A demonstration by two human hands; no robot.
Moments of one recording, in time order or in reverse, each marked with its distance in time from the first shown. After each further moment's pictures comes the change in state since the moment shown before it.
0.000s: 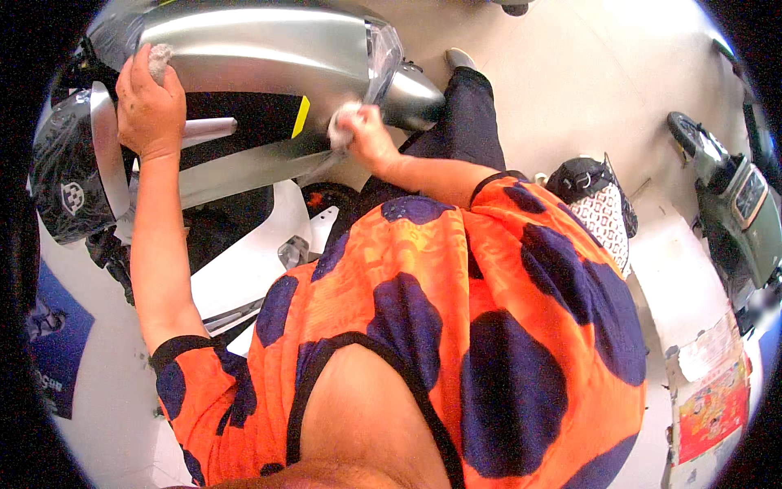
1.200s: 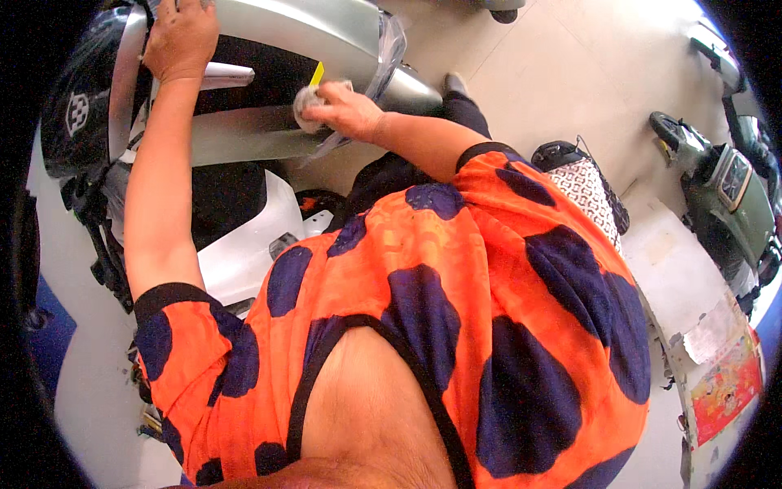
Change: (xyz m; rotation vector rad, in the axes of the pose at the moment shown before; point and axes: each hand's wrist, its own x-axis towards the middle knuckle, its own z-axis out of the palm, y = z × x) left_hand -0.002 0.019 -0.014 -0.006 0.100 -0.079; right_hand 0.010 -0.024 0.019 -0.889 -0.459 -0.847
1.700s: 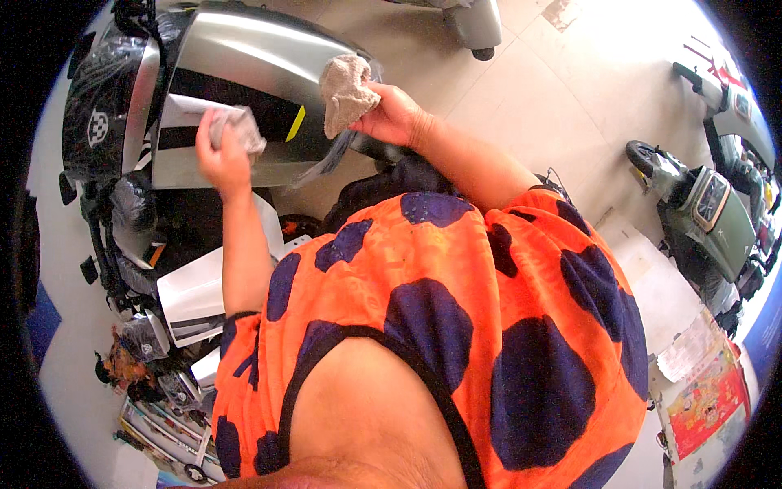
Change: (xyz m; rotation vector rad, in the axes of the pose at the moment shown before) left_hand -0.126 0.042 -0.039 -0.940 0.033 -0.679; right_hand 0.018 -0.004 -0.151 1.813 0.090 1.031
